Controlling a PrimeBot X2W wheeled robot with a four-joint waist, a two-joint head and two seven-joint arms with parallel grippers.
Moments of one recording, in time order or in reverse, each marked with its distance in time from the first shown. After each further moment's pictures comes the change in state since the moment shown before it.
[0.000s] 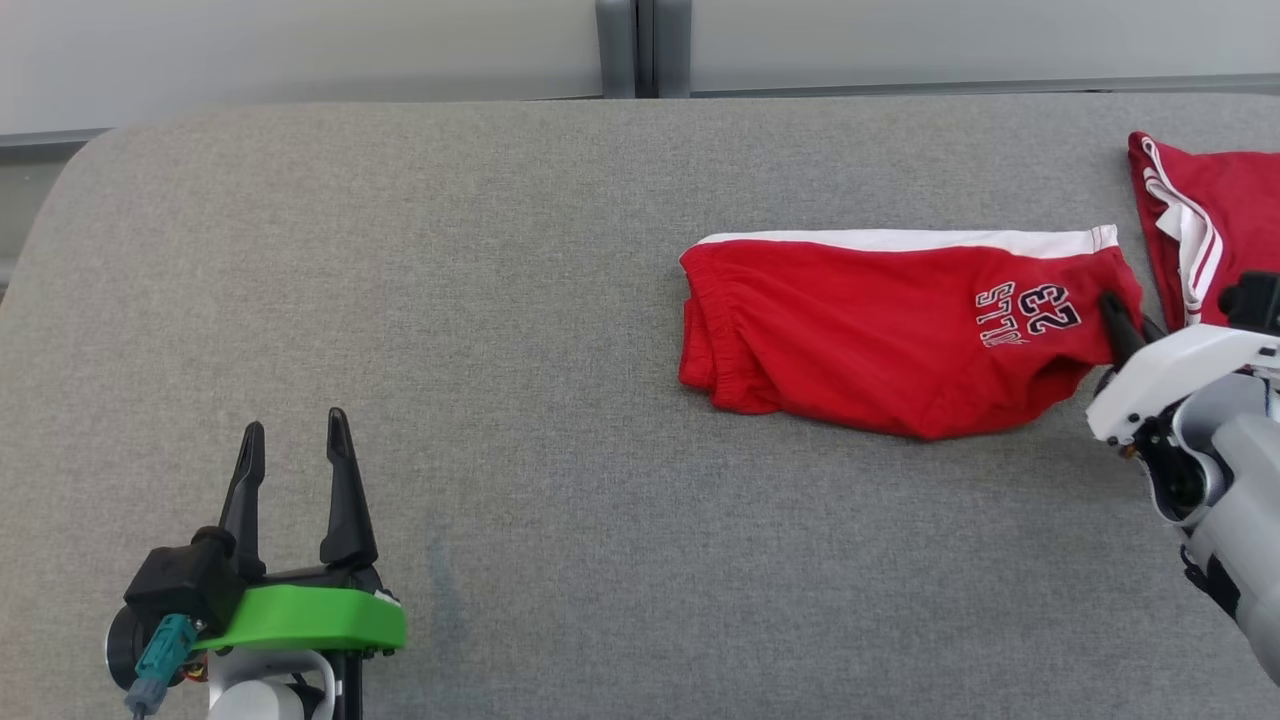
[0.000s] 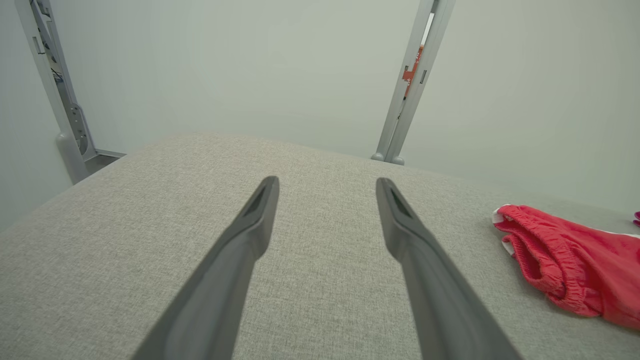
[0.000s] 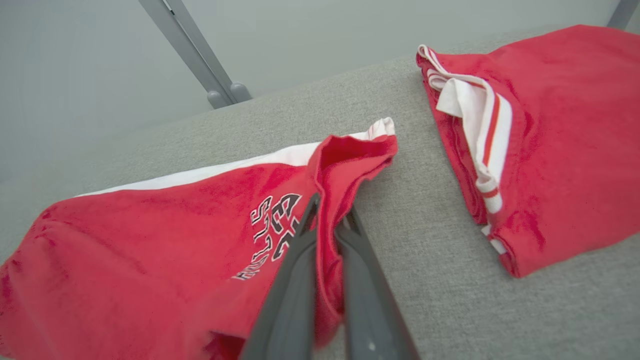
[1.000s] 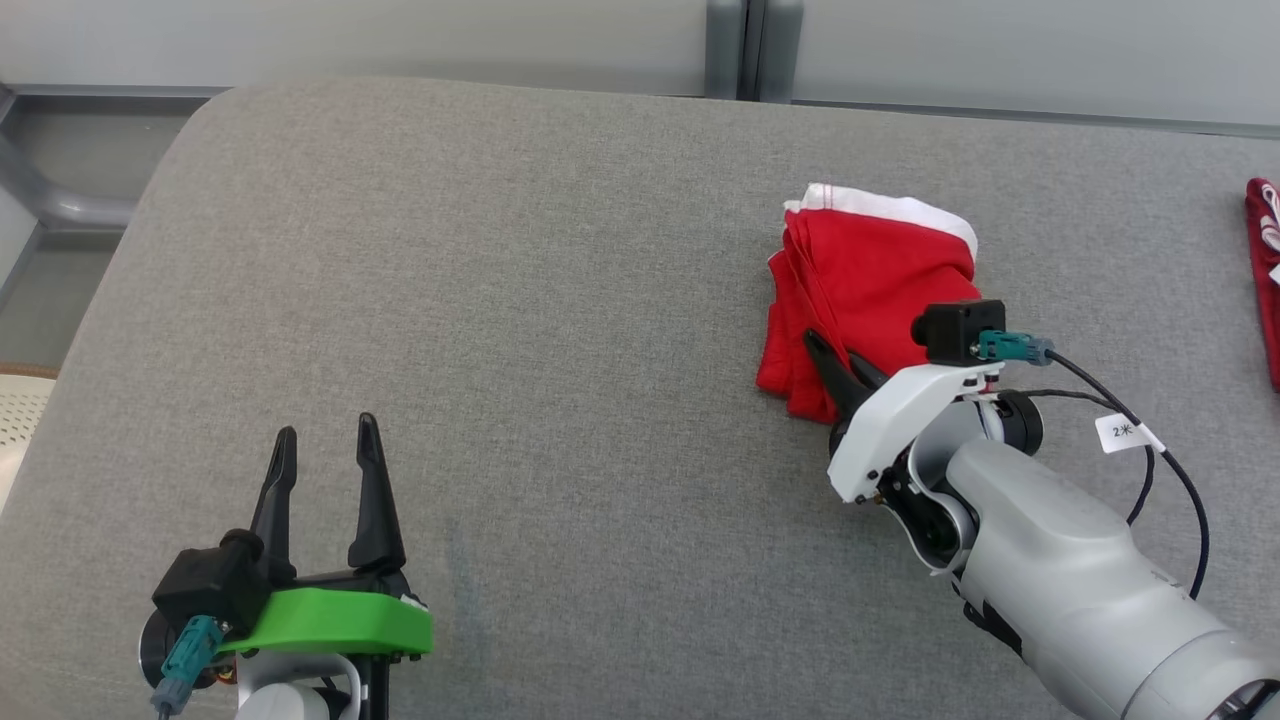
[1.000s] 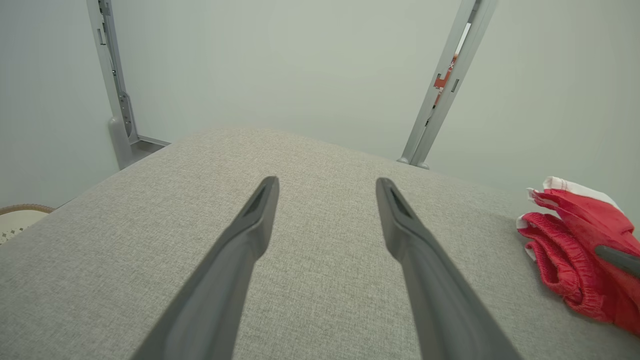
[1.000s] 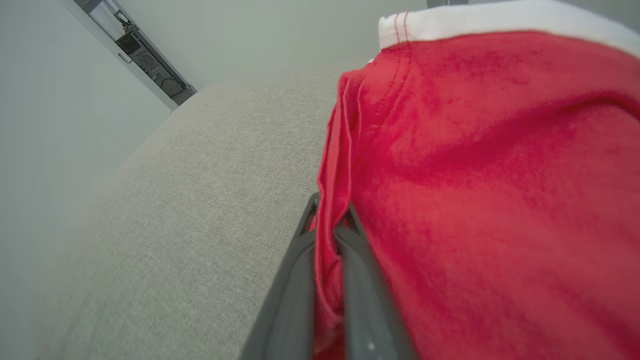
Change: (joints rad) left arm 0.006 0.000 -0.057 -0.002 -0.042 0.024 0.000; right arm -0.030 0.272 0.213 -0.092 -0.066 0.000 -0.023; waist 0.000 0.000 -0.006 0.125
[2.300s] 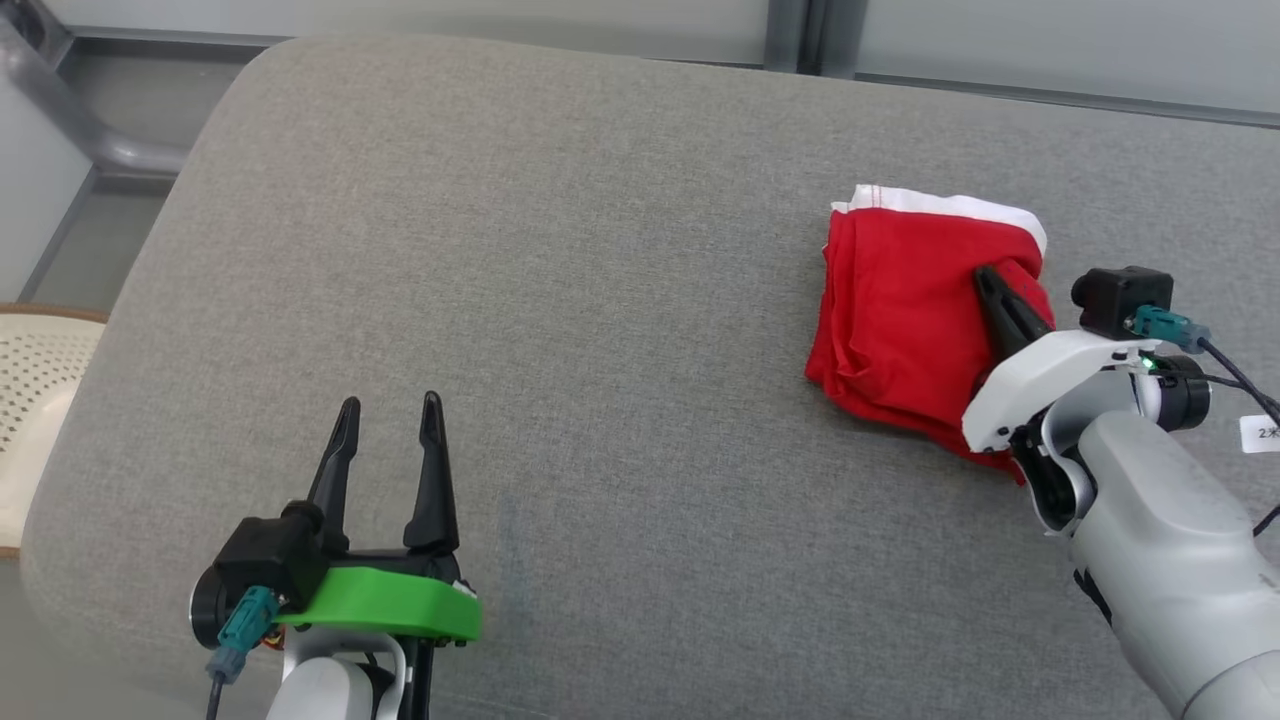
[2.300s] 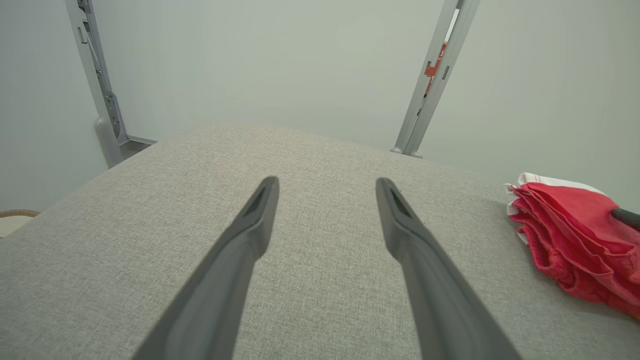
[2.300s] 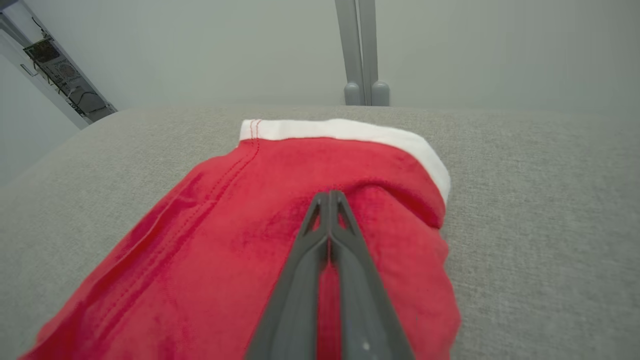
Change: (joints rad) left arm -0.046 0.000 -0.088 0.016 0.013 -0.012 0.000; right arm 0.061 -0.062 -0.450 0.023 -0.424 0.000 -0.032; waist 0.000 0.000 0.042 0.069
